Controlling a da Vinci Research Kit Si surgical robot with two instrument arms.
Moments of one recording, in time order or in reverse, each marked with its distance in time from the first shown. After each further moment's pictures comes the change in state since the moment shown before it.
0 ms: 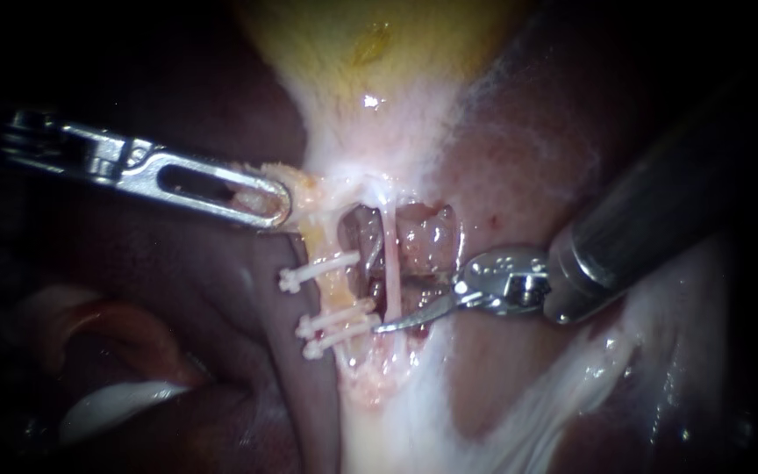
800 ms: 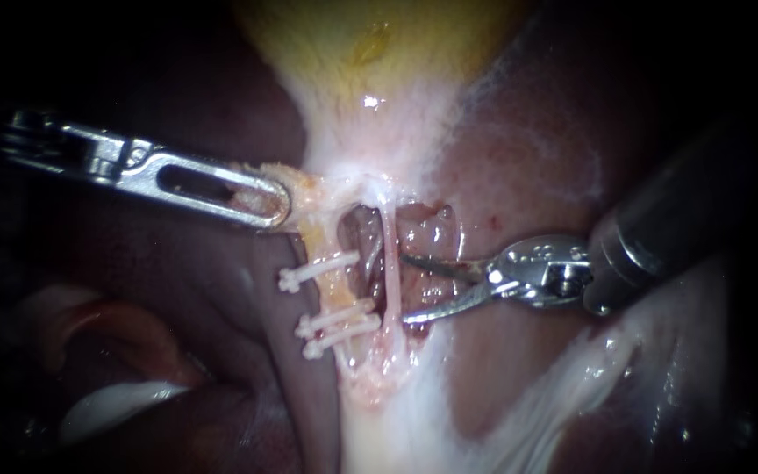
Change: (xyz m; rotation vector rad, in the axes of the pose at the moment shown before) right arm 0.002 -0.002 -0.002 -0.013 0.015 0.009; left arm 0.000 0.000 0.000 0.000 0.000 0.000
